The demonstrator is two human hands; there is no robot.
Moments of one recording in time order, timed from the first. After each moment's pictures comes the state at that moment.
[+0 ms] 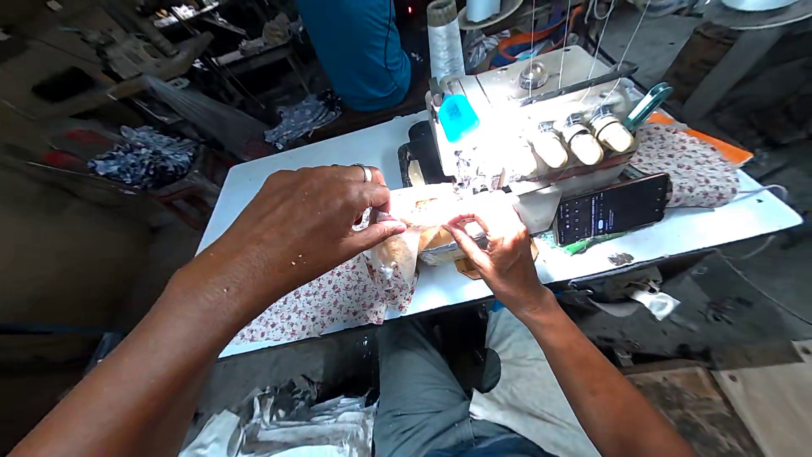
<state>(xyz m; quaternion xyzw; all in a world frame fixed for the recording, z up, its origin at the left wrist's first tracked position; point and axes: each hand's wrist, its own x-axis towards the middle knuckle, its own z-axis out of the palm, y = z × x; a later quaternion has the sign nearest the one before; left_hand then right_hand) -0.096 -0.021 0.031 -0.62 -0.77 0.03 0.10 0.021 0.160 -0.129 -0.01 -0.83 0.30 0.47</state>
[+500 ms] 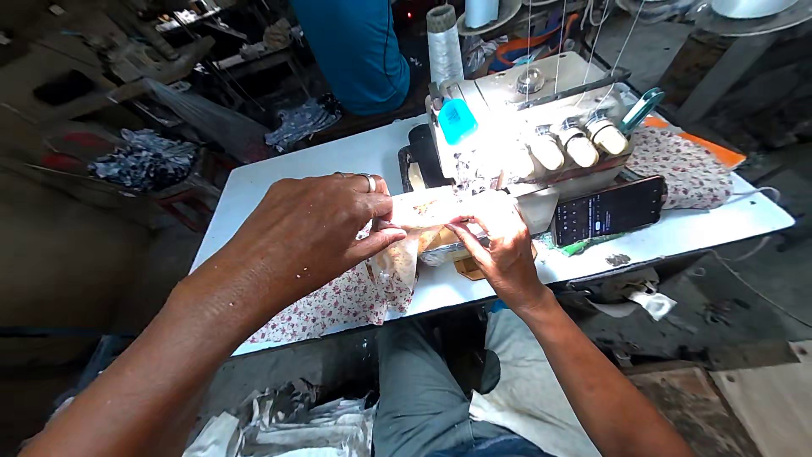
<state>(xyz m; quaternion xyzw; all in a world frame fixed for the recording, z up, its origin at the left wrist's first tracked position) -0.088 -0.023 0.030 -0.63 -0.76 0.04 0.12 0.020 0.164 -0.133 -0.01 -0.83 0.28 0.48</state>
